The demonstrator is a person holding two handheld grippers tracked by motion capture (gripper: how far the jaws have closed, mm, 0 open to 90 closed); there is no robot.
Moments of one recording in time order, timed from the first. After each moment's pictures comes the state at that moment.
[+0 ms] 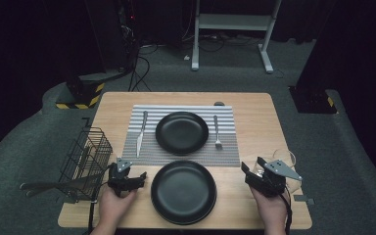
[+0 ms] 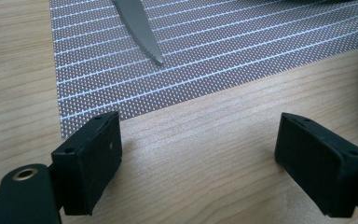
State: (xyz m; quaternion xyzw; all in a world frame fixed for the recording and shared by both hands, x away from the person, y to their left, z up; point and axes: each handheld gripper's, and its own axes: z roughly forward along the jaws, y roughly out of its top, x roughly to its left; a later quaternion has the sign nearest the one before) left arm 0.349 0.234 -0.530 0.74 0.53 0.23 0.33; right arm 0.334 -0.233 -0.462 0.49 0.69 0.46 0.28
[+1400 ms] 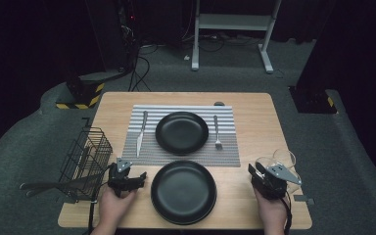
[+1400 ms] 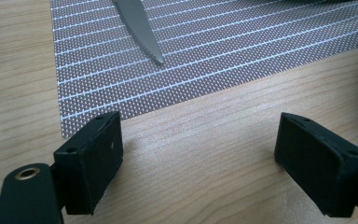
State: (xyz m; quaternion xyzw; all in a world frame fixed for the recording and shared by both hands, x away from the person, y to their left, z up) left arm 0.349 0.234 -0.530 0.74 0.53 0.23 0.33; right arm 0.332 -0.241 -0.484 0.51 0.68 0.44 0.28
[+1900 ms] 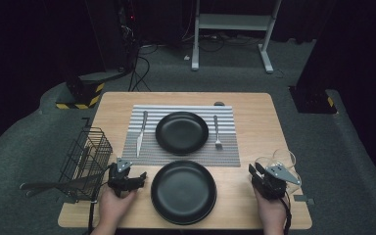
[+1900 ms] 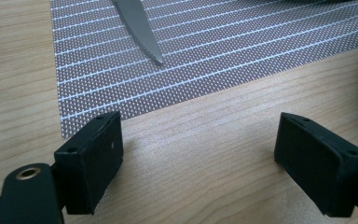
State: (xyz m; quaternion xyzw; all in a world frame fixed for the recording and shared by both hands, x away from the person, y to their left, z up) left arm 0.349 0.234 -0.530 0.74 0.53 0.23 0.33; right arm 0.333 -0.241 -0.488 0.52 0.68 0.43 0.29
